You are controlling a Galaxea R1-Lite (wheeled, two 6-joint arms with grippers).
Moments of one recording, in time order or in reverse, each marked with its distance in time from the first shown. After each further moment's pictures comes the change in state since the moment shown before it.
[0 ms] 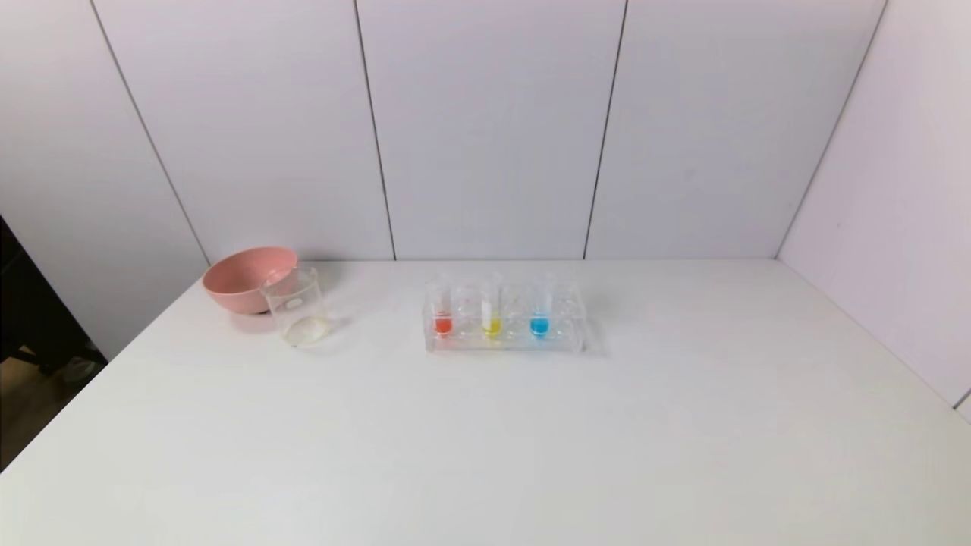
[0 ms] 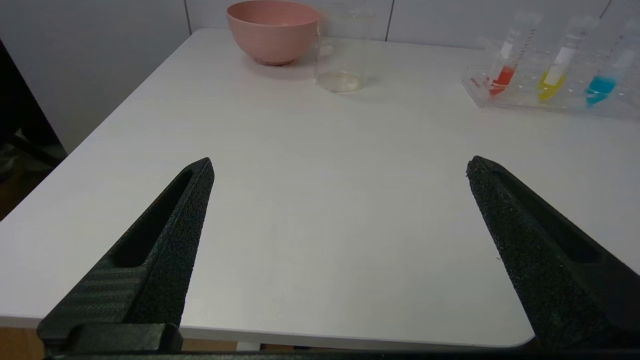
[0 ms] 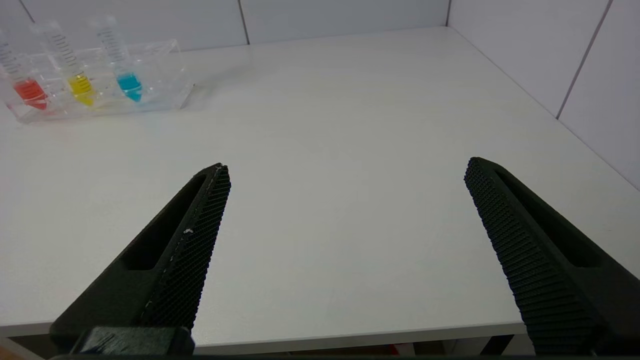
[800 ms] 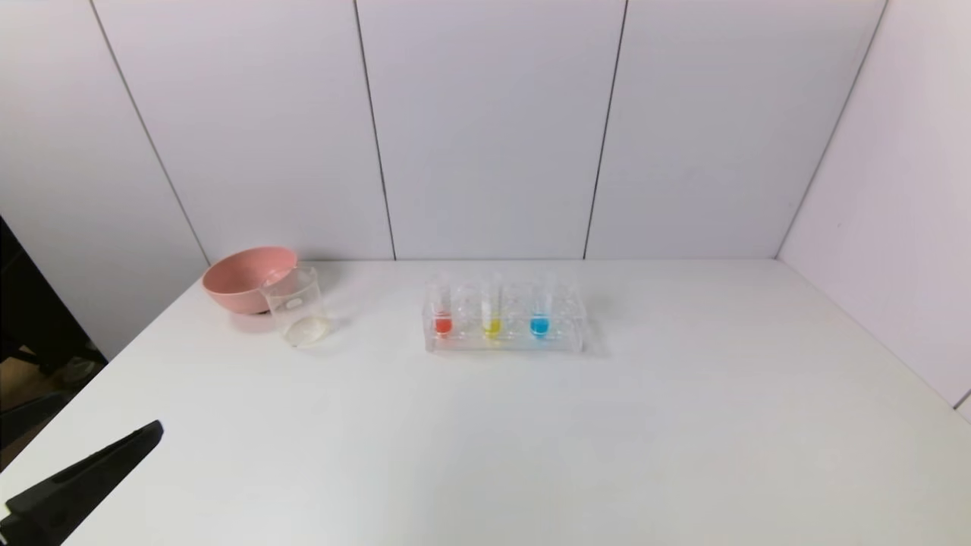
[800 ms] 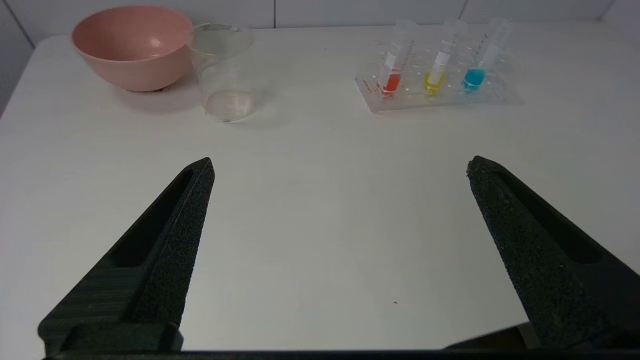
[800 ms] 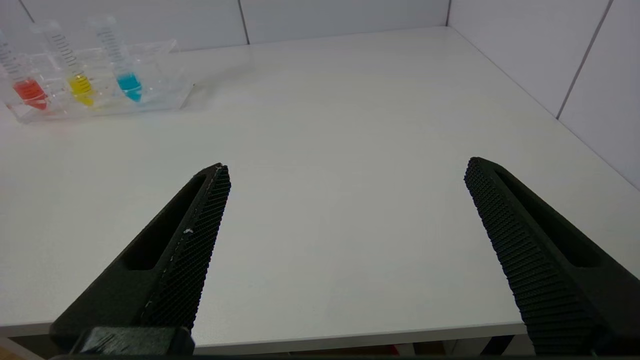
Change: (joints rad) left arm -0.107 0.696 -0.344 -0.149 -0.220 0.006; right arm 0.000 0.000 0.000 0.000 0.000 0.000
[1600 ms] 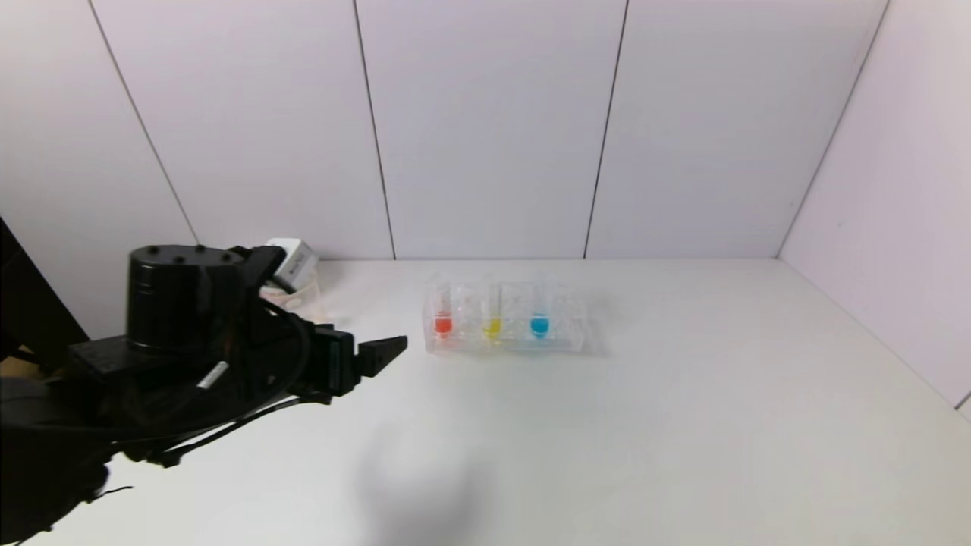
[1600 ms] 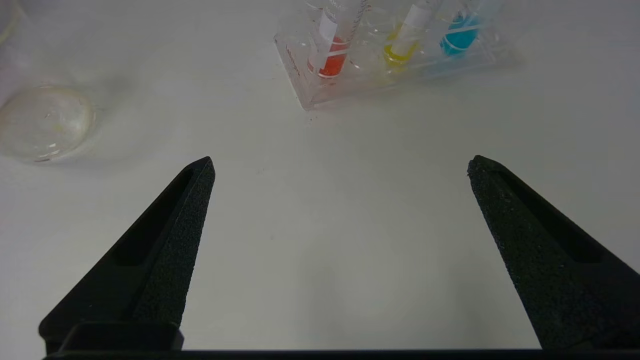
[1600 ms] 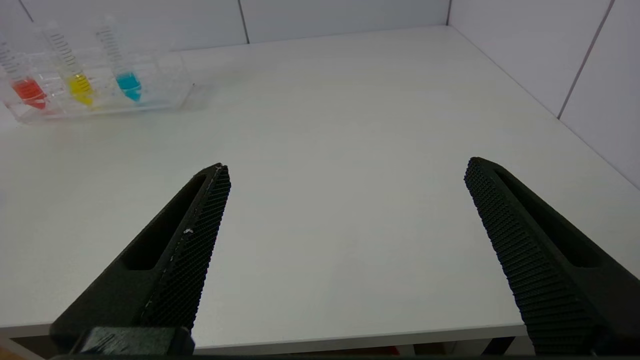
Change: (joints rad) left arm -0.351 0.844 -0.236 -0.396 0.176 -0.106; right arm 0.000 0.000 0.000 0.000 0.000 0.000
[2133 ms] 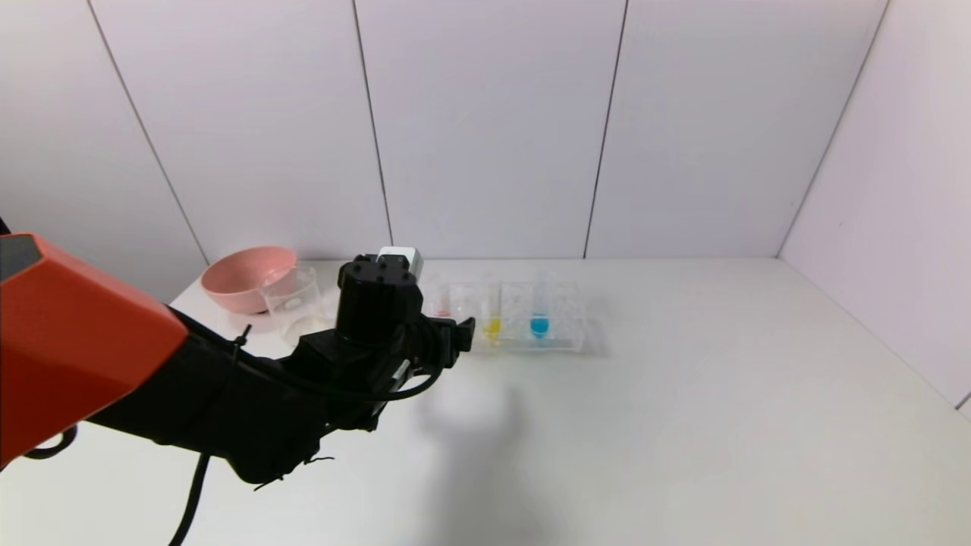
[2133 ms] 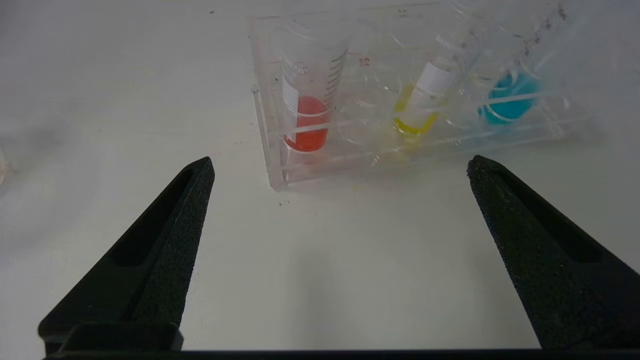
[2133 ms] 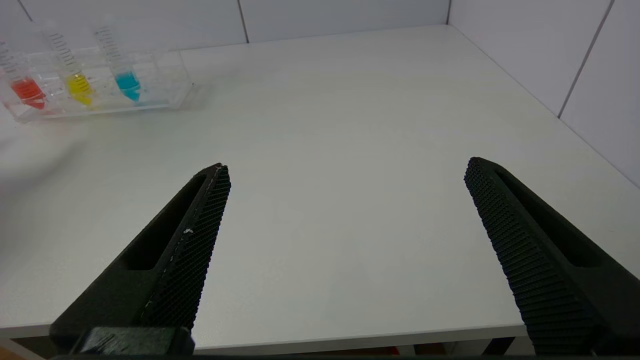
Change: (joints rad) left arm -0.179 0.395 -0.232 -0.196 0.376 -0.050; right arm 0.000 0.000 0.000 0.000 0.000 0.000
